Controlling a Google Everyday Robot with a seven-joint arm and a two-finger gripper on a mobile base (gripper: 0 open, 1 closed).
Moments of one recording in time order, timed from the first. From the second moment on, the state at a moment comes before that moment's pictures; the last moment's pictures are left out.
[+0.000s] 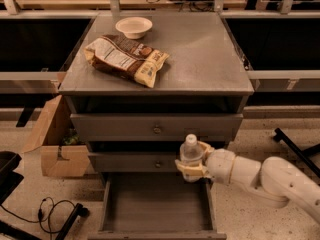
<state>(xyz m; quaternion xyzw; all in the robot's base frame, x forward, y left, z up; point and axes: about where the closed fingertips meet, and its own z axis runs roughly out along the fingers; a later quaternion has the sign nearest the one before) 0.520 -0.092 0.659 -0.42 0.65 0.29 0.56</state>
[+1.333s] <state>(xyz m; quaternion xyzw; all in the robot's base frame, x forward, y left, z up) 0.553 0.013 0.404 -0.42 0.60 0.37 0.57</state>
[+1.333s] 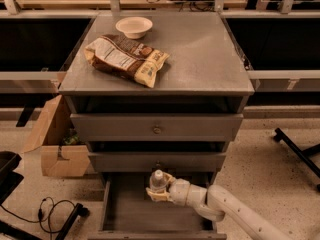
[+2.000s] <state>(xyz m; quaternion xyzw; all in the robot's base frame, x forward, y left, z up) 0.564 0.039 0.356 -0.41 0.60 0.40 0.56</state>
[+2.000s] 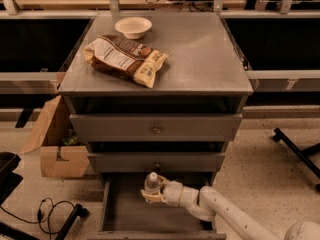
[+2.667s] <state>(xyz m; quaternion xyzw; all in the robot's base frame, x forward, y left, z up) 0.572 0.075 0.287 -0.44 0.58 0.42 0.54</state>
